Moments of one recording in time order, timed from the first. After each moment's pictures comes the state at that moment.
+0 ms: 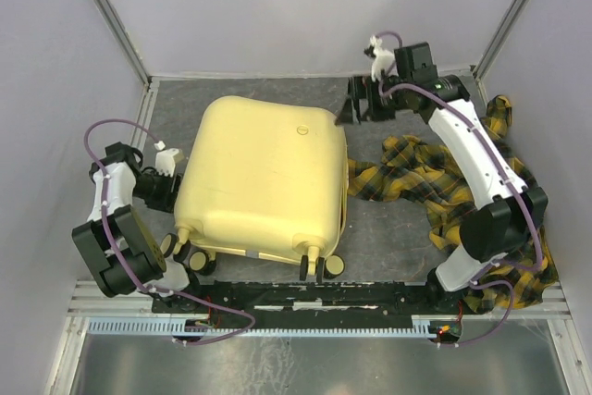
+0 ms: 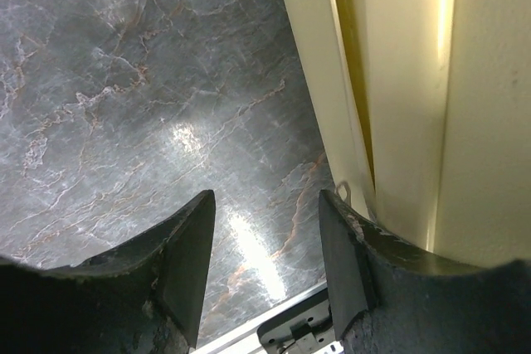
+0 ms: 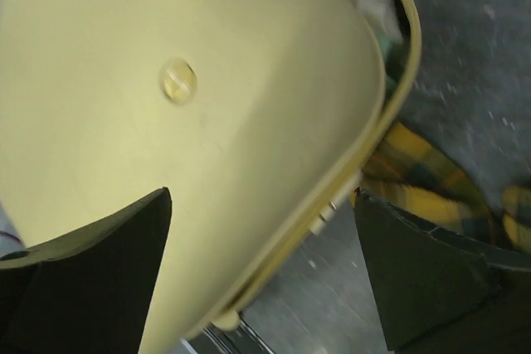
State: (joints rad) left arm 0.47 1.41 0.96 -1.05 0.49 0.77; right arm 0.33 1.67 1.79 -0.76 -0.52 0.29
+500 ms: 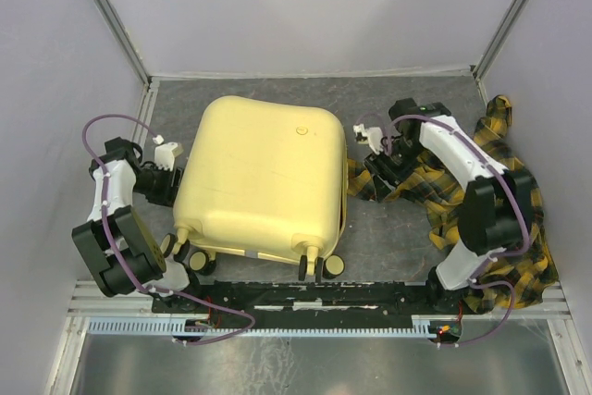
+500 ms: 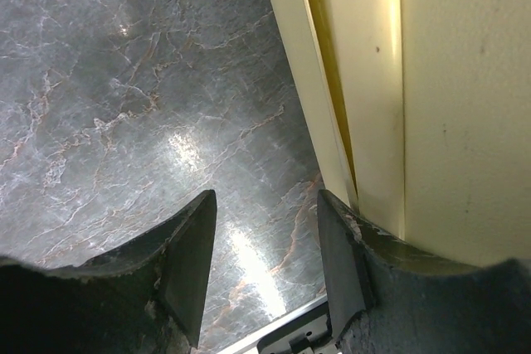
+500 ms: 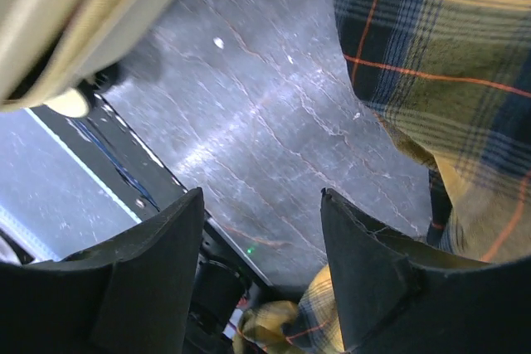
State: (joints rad) left arm 0.45 1.41 0.99 -1.02 0.53 0.72; right arm 0.25 1.63 1.38 -1.25 -0.48 -0.51
